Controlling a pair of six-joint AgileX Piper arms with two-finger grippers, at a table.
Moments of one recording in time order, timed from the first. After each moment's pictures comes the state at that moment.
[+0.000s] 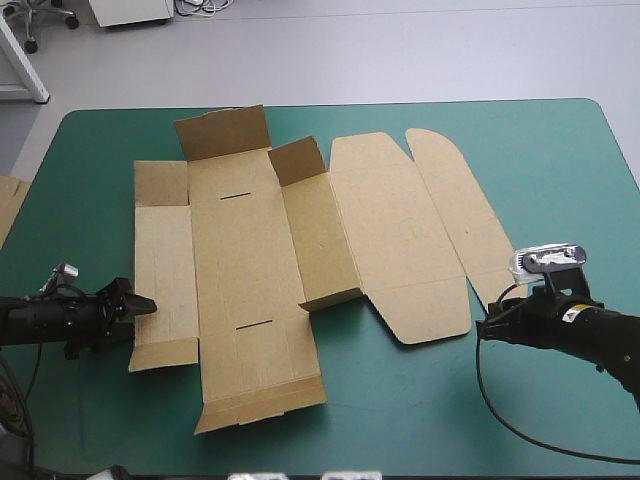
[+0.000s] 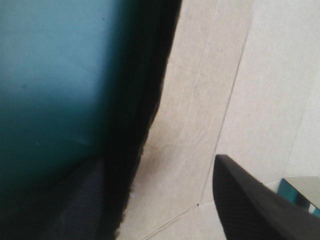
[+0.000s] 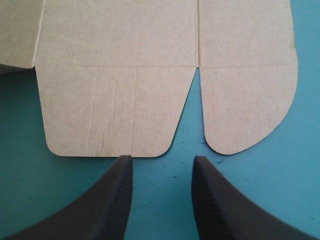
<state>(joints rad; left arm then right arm) 0.64 1.53 -0.73 -0.88 1.07 0.63 0.03 0.89 -0.73 0.36 0.82 -0.30</state>
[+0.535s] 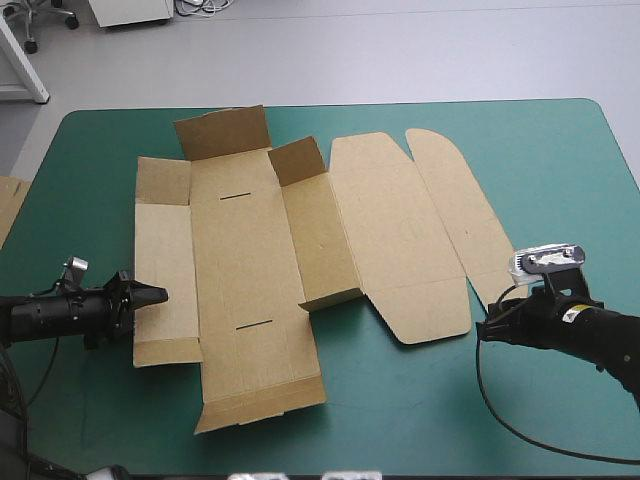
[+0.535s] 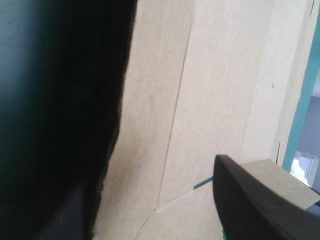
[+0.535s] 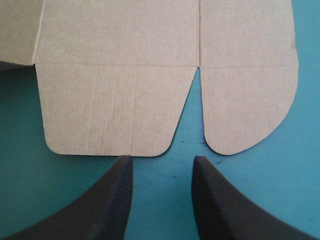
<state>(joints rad) 0.63 1.60 -0.73 -1.03 1.16 0.76 0.03 0.89 -0.73 0.36 0.82 -0.32</state>
